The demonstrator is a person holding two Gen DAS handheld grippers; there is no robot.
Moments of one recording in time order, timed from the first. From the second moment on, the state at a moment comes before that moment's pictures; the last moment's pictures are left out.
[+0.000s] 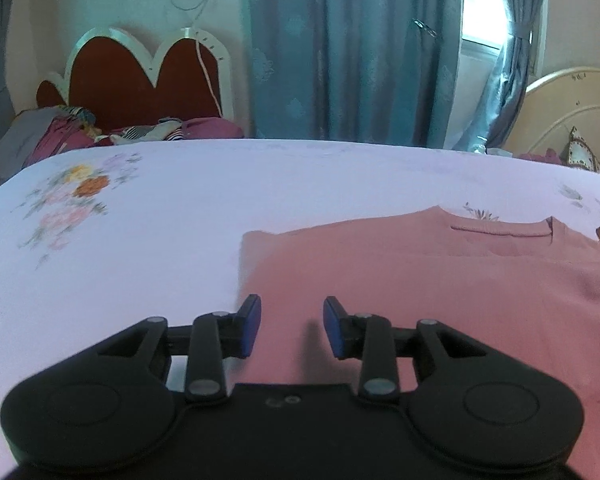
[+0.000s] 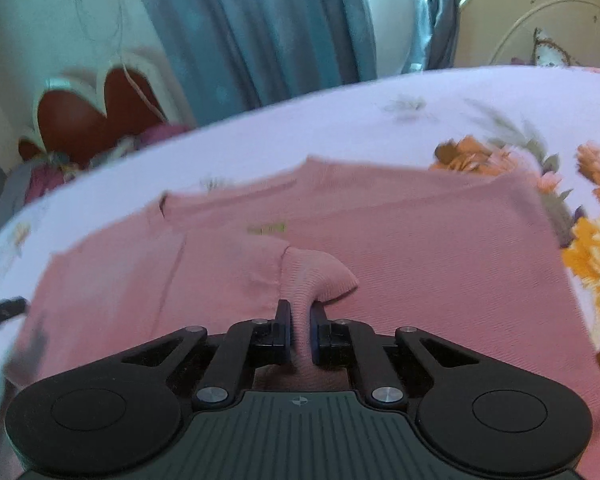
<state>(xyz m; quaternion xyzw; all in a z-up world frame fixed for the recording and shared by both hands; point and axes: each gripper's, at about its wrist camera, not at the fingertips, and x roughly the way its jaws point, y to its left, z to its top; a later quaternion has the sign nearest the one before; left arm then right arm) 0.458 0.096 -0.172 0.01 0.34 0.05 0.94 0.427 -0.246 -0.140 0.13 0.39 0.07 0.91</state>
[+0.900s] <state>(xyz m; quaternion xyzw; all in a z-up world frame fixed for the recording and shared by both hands) 0.514 0.099 -0.198 0.01 0.38 0.08 0.92 0.456 -0.232 -0.167 0.03 0.40 0.04 0.92</state>
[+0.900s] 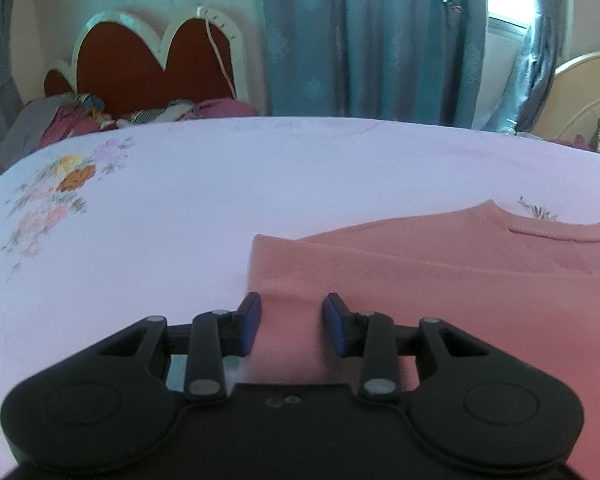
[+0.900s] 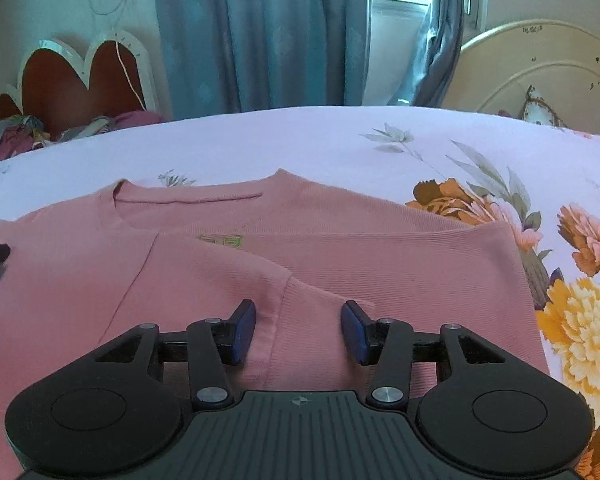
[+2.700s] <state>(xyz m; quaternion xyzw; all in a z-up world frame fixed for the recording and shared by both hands) 0.322 -0.006 -0.191 0.07 0.42 0.03 0.91 0.283 -0.258 -0.155 0.00 0.44 0.13 0.89</state>
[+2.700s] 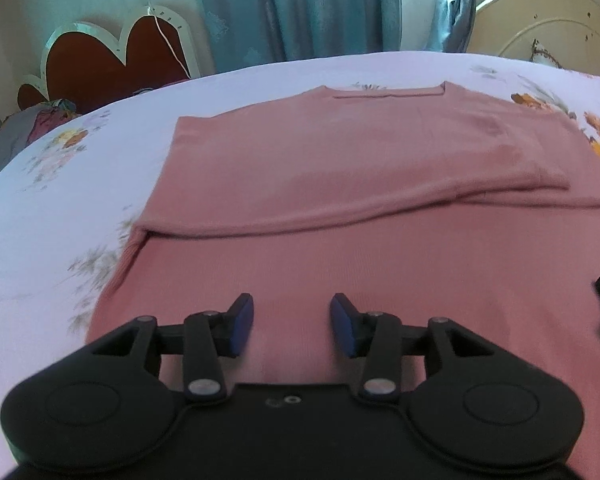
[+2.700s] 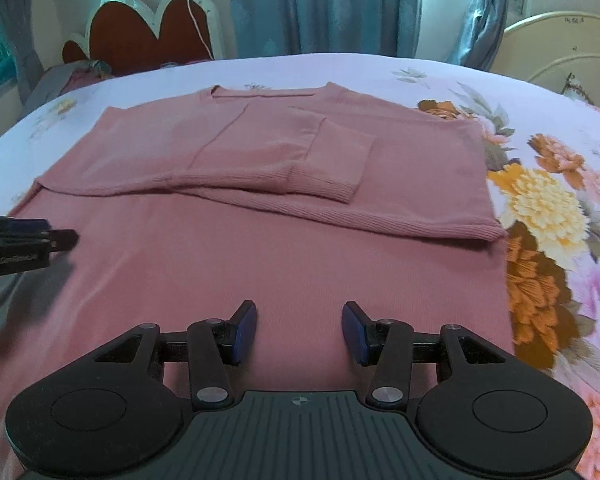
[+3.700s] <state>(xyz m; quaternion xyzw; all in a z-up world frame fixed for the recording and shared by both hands) 0.149 0.082 -0.162 0.06 0.40 0.04 0.91 0.107 -0.270 -0.127 -0.02 0.45 0.03 0.89</state>
